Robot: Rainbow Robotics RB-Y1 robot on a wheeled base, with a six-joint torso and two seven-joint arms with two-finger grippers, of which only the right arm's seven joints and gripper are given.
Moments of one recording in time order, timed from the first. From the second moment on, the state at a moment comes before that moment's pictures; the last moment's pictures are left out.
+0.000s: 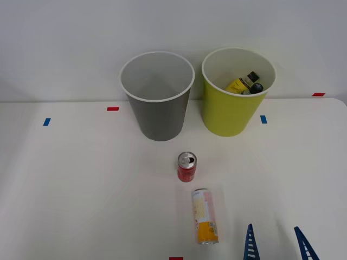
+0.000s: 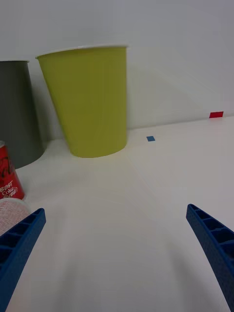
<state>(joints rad) 0.89 -0.05 0.25 -1.73 0.03 -0.81 1.47</state>
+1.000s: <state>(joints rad) 0.90 -0.09 0.23 -1.73 0.01 -0.83 1.49</state>
